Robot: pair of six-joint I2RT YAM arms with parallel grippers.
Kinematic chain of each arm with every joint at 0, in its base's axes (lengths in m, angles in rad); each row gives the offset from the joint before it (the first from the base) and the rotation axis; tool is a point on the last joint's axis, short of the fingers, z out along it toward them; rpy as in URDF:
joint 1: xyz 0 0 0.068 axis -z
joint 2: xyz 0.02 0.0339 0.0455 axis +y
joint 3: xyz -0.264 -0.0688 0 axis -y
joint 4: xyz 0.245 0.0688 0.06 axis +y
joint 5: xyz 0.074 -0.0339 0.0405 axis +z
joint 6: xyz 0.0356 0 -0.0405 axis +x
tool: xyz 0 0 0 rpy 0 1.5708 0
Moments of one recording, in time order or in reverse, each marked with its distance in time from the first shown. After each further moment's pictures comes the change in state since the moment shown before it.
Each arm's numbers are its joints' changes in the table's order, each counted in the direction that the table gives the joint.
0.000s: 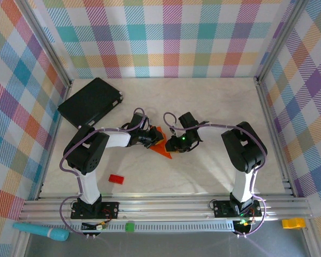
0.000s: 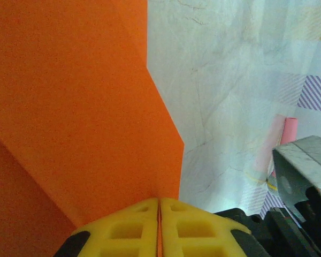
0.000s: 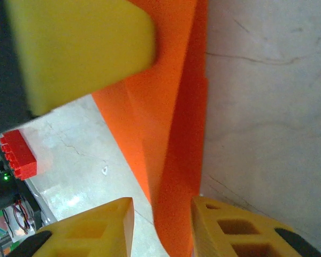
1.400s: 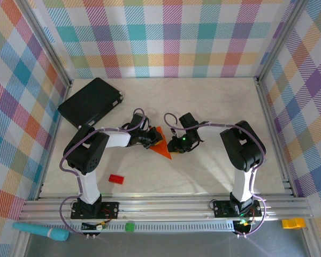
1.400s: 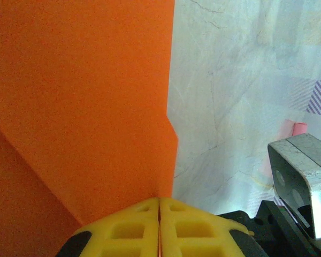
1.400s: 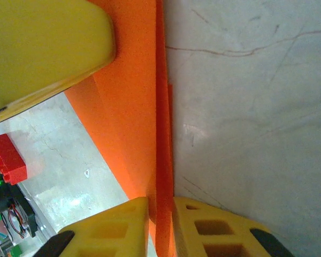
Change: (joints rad) left arm 0.000 0.000 0.002 0.027 0.026 0.000; right arm 0.001 0.024 0.000 0.008 -0.015 0.006
